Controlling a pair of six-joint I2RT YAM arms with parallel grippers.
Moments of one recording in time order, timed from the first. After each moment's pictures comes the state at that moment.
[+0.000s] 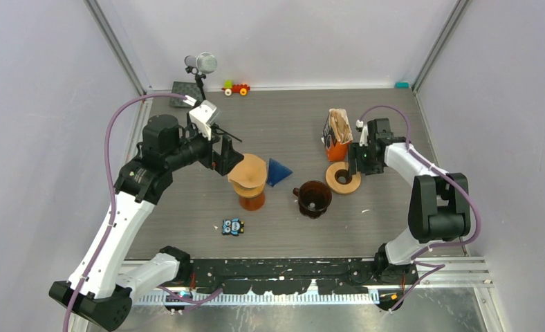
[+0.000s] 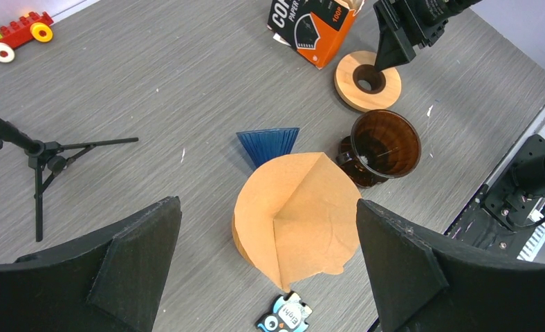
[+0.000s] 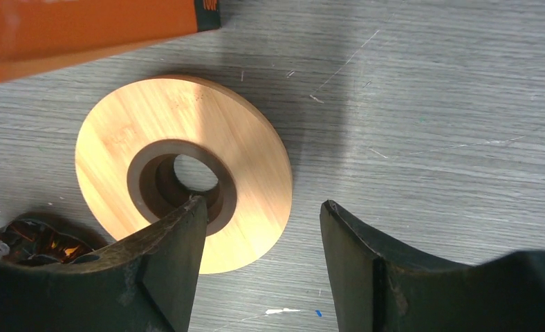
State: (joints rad) left arm -0.38 0.98 1.22 -0.62 0.40 0.03; right arm 0.05 1.59 1.00 -0.54 -0.10 0.02
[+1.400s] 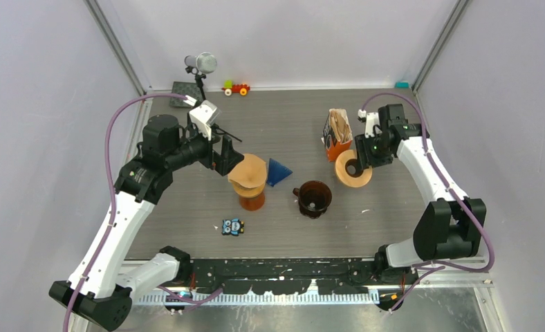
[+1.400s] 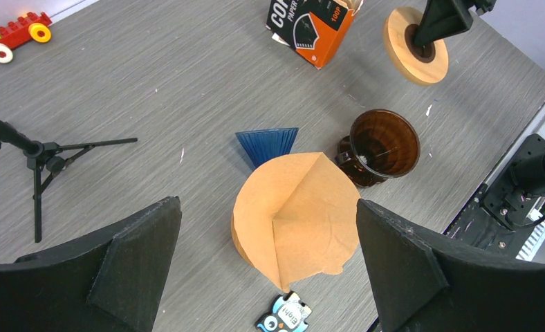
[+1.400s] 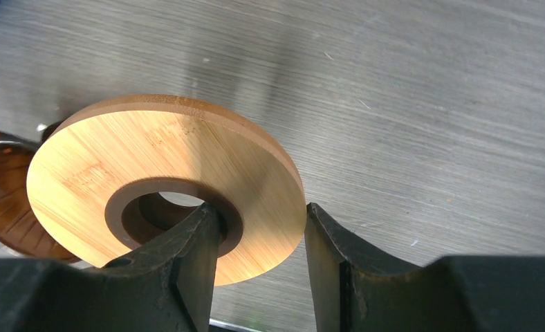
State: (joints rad) left arm -0.38 0.98 1.22 -0.62 0.40 0.03; right arm 0.04 1.43 1.16 -0.86 -0.16 -0.15
